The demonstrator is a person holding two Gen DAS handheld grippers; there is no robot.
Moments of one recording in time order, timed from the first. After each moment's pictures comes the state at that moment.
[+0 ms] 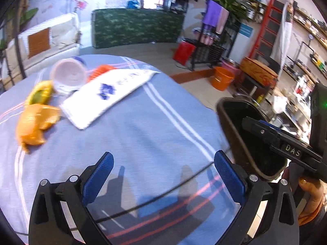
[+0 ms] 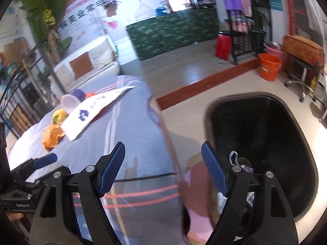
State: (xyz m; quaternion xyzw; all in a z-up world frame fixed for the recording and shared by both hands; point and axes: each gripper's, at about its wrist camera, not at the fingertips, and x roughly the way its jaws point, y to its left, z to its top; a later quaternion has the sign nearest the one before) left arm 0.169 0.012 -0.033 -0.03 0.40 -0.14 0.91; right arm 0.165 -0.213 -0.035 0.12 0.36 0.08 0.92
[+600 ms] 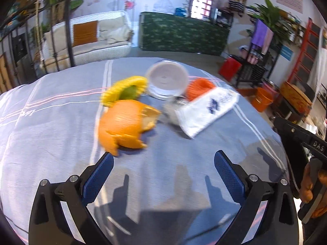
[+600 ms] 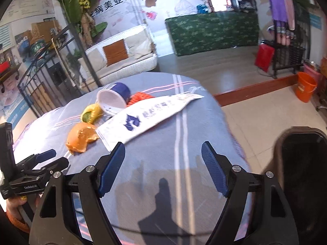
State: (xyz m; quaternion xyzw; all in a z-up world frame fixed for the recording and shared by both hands) left arm 0.175 0.144 -0.028 -0.06 0.38 0.00 0.92; right arm 0.230 -0.113 -0.016 0.08 0.37 0.20 0.91
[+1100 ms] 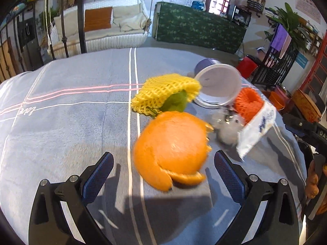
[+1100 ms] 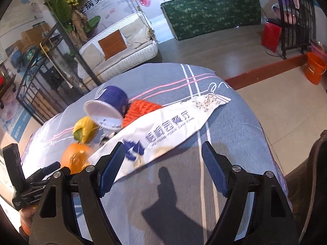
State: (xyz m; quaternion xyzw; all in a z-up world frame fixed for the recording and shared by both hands) left arm 0.232 0.215 -0.052 -0.09 0.42 0.02 0.90; right arm 0.314 -0.070 -0.041 0.12 0.42 0.20 0.88
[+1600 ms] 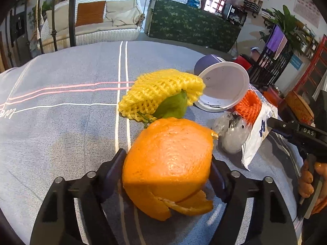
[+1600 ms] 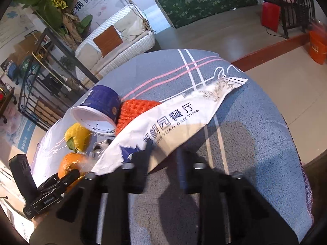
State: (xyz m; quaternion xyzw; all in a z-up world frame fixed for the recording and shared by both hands) left arm 0.244 0.221 -0.060 -0.11 0.42 -0.01 0.90; right arm 0.346 -0.061 -0.066 0.17 0.46 0.20 0.85
